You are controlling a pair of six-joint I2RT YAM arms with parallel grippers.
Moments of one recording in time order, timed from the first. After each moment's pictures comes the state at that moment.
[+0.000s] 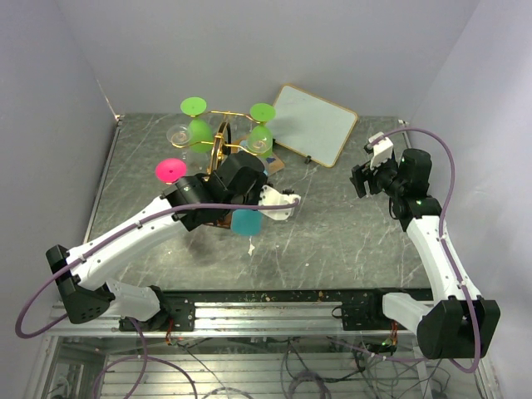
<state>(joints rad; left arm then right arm) -0.99 1.32 1.46 -0.80 -0.31 1.11 0.00 1.08 0.89 -0.25 -0.37 -0.44</state>
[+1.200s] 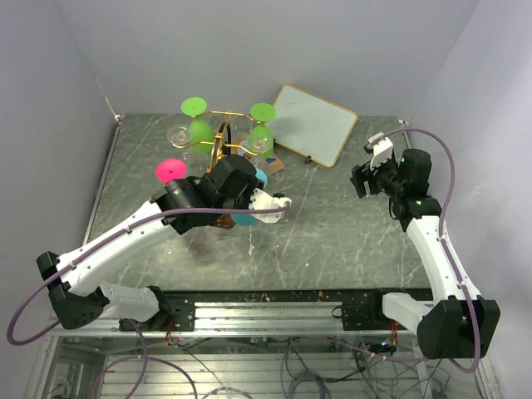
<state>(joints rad) -0.98 1.27 1.43 -0.87 -0.36 1.11 0.00 1.08 0.89 -0.25 -0.37 -0.44</state>
